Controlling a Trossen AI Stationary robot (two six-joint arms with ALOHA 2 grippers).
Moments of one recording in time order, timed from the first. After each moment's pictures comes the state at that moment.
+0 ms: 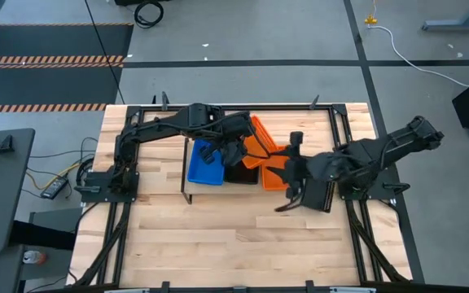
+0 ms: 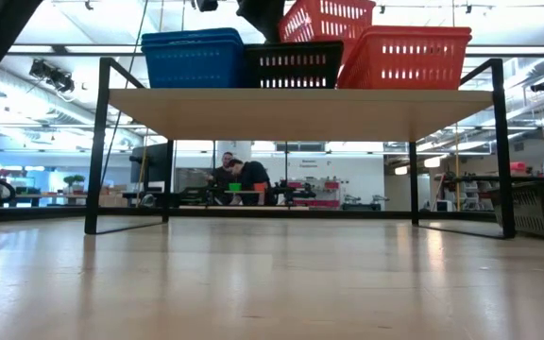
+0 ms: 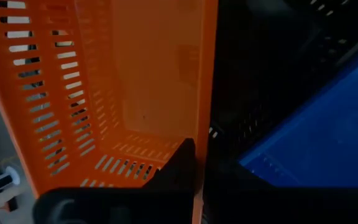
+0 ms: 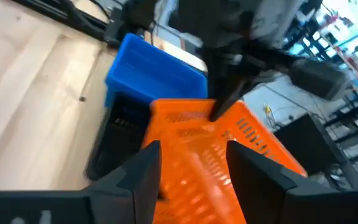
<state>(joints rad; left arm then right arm) 0.08 2.03 2.34 -1.43 -0.20 1.19 0.37 1.20 1.19 -0.50 0.65 -0.28</state>
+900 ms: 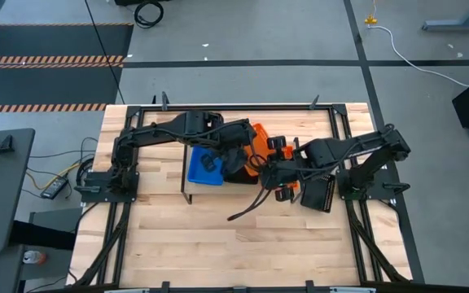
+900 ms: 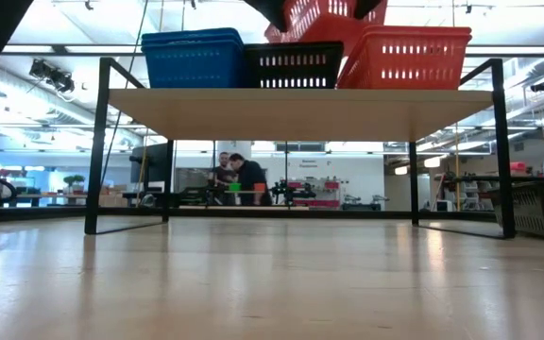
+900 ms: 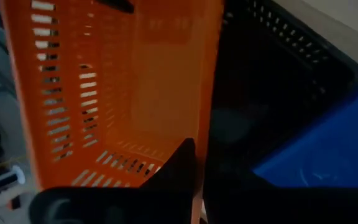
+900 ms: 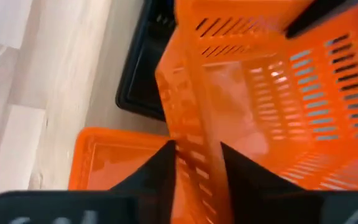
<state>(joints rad) 0.01 2.01 2.34 -1.40 -0.21 1.10 0.28 1.63 1.75 -1.28 0.47 -0.05</state>
